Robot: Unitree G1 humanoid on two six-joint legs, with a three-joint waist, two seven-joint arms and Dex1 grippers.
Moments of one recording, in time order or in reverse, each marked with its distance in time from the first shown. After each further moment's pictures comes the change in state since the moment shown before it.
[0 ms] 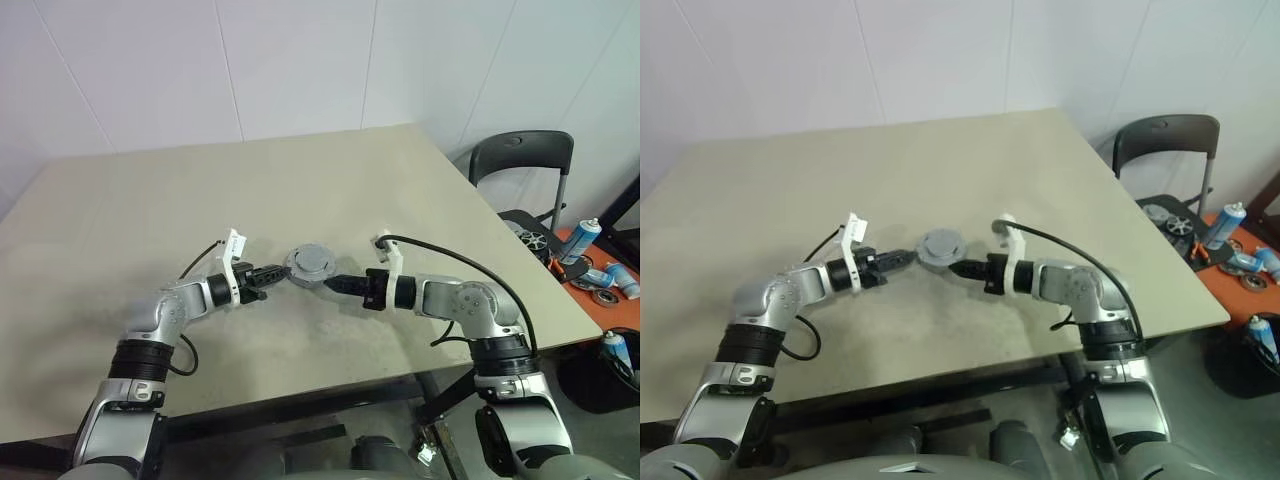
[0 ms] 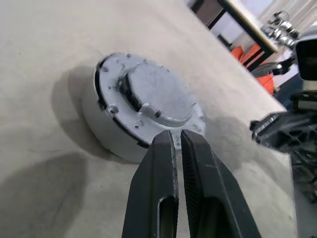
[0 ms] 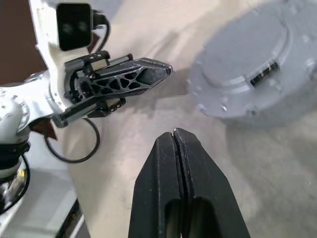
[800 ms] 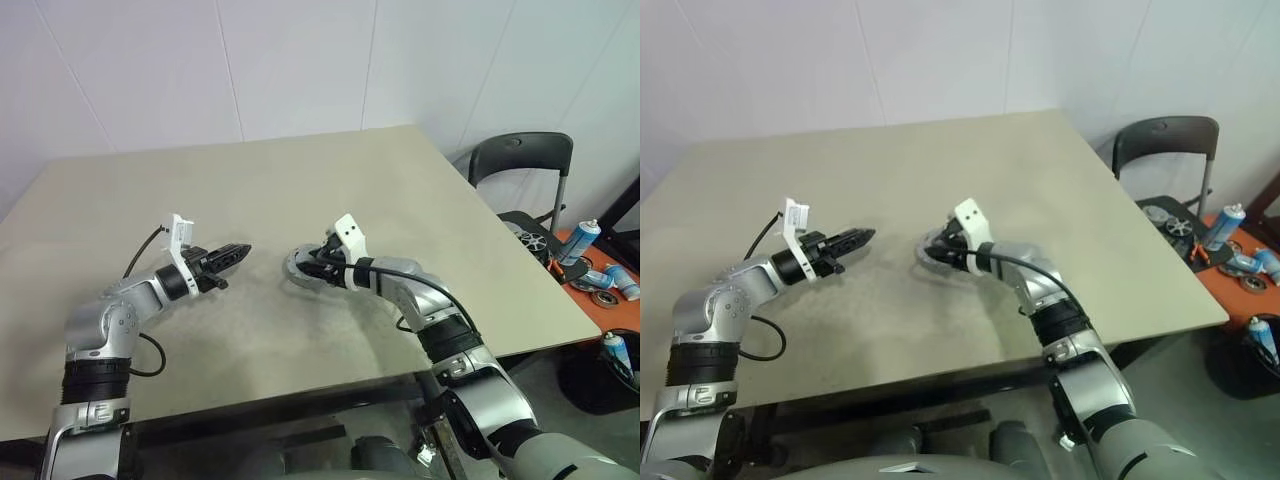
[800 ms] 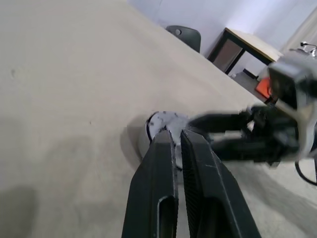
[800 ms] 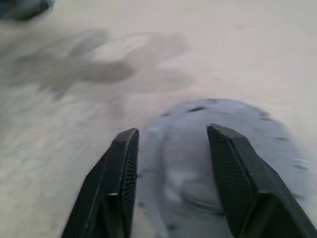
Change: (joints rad) left arm 0.111 0.078 0.157 -0.161 -0.020 -0.054 0.033; right arm -0.135 0.151 0.198 0.302 -0.453 -0.592 -0.004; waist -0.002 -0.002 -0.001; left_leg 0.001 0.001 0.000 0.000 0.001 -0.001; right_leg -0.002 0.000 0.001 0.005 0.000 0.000
